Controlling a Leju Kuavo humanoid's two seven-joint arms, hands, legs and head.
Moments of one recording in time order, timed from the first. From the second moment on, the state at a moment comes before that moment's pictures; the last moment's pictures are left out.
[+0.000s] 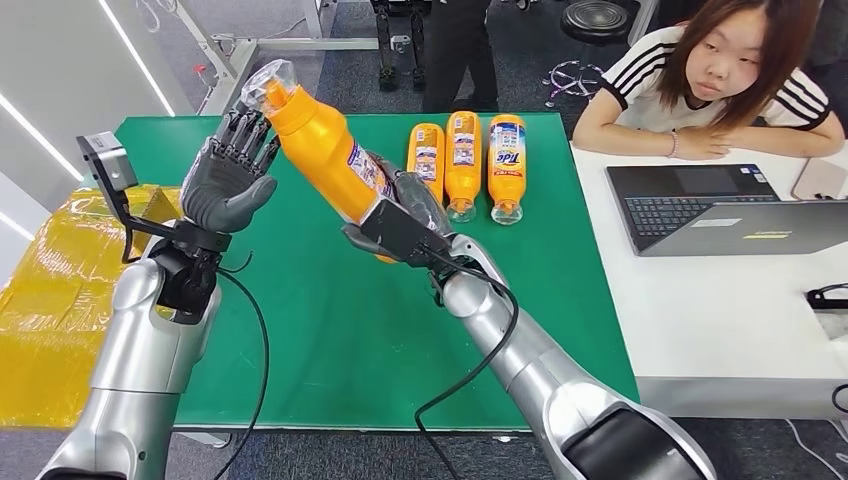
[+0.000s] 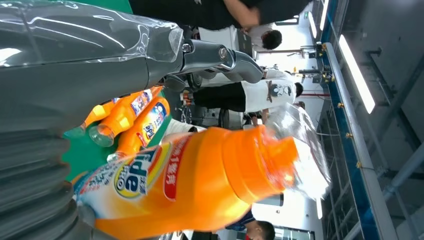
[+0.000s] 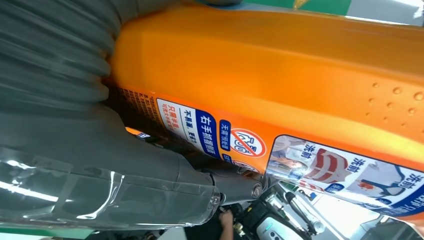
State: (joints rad) left arm -0.61 0.00 -0.20 -1.25 0.38 -0.32 -0.32; right arm -0.82 0.30 0.57 -0.70 0.32 -0.17 -0.43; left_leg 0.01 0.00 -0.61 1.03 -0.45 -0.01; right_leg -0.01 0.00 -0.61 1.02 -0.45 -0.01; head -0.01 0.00
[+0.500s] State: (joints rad) left arm -0.62 0.00 -0.26 -1.27 0.37 -0.31 -0.30; right arm -0.84 0.32 0.58 -0.67 0.34 -0.18 -0.42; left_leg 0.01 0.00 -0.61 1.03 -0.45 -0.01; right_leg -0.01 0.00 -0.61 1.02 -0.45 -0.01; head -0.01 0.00
